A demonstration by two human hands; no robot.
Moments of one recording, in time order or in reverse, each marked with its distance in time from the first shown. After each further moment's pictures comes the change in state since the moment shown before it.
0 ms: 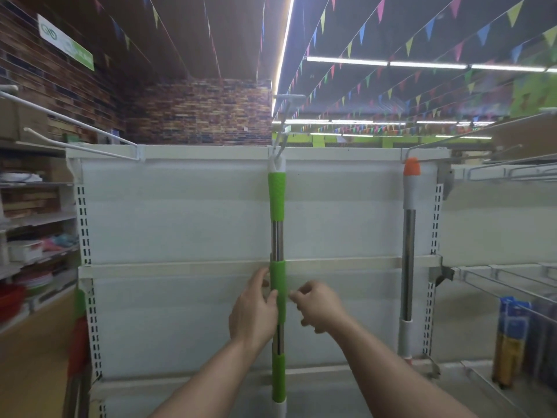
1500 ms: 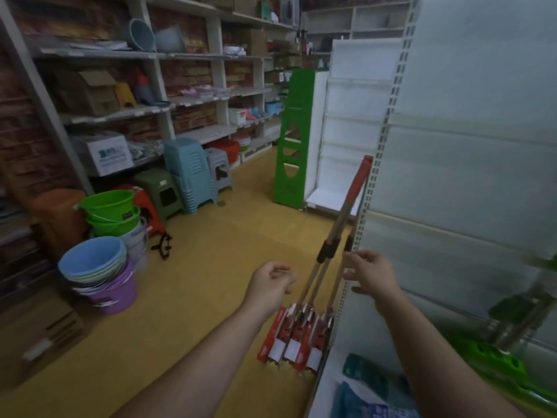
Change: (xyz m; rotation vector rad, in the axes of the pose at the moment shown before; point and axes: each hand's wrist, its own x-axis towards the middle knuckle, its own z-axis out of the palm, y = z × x) left_hand -0.293 -0.303 -0.438 -0.339 0.054 -0.813; right_hand -0.275 -0.141 0.420 0.406 -0.394 0.126
